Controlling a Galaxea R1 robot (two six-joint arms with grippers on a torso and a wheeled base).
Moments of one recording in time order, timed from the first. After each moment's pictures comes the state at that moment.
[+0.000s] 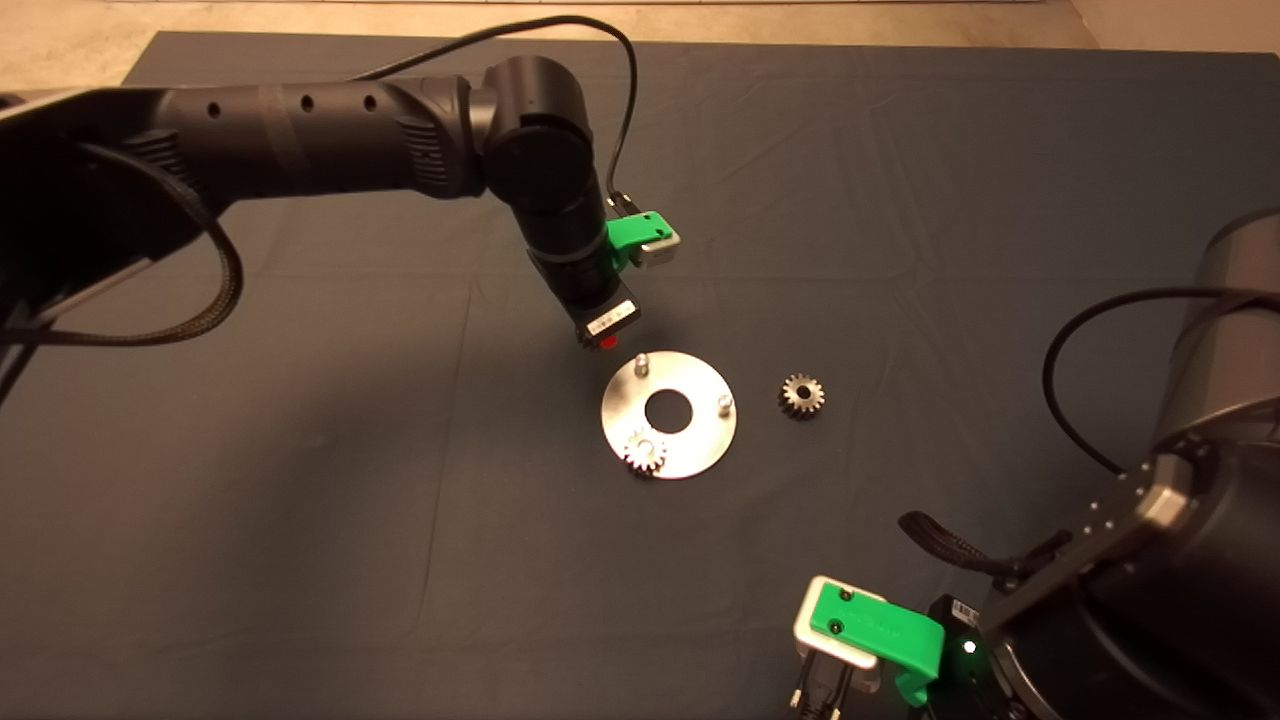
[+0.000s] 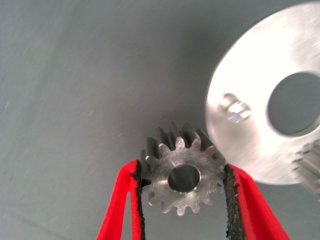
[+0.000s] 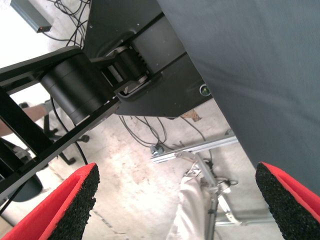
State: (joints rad) left arm -0.46 2.77 -1.32 0.33 1.39 -0.46; right arm 0.30 2.67 -0.36 -0.08 -1.53 1.39
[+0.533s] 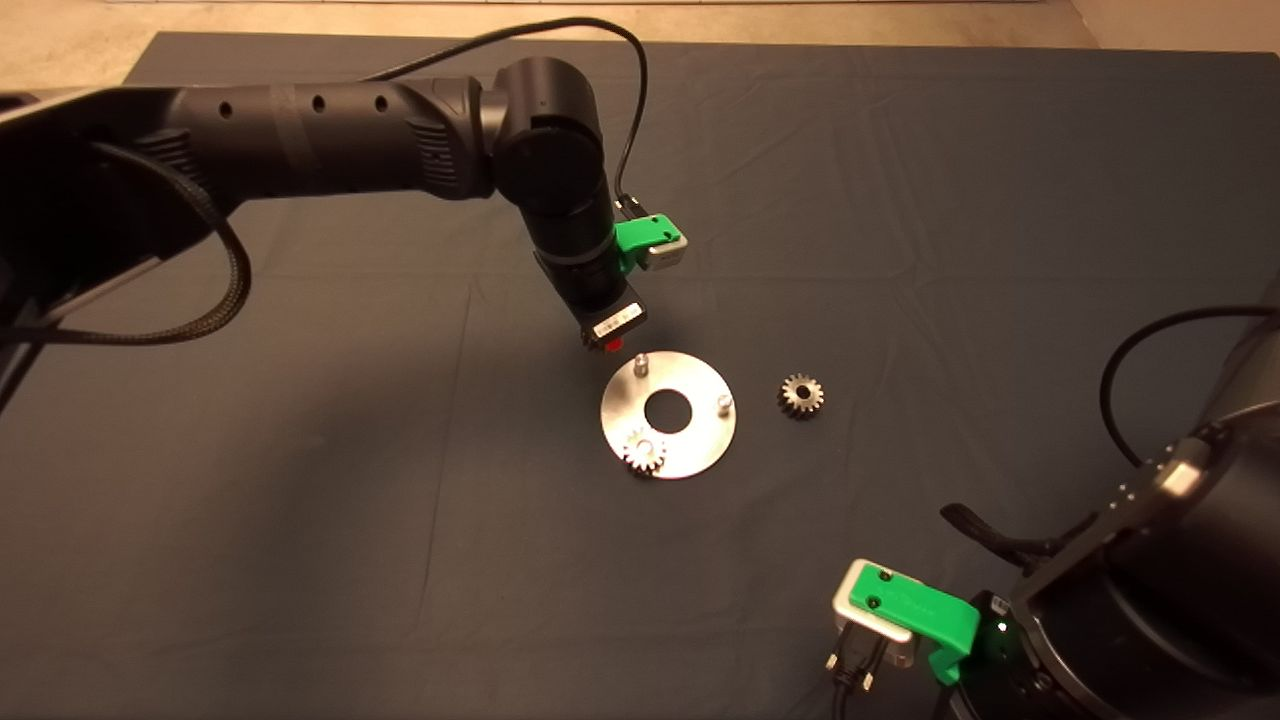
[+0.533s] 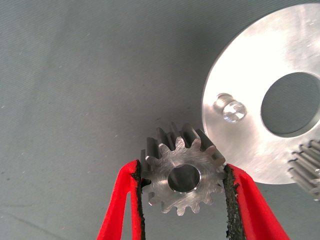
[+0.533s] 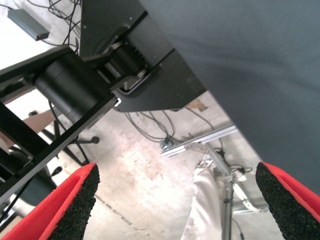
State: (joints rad) left arm -0.46 2.78 -1.32 0.32 1.40 -0.46; right arm 0.25 2.56 -0.36 -0.08 -1.53 1.39
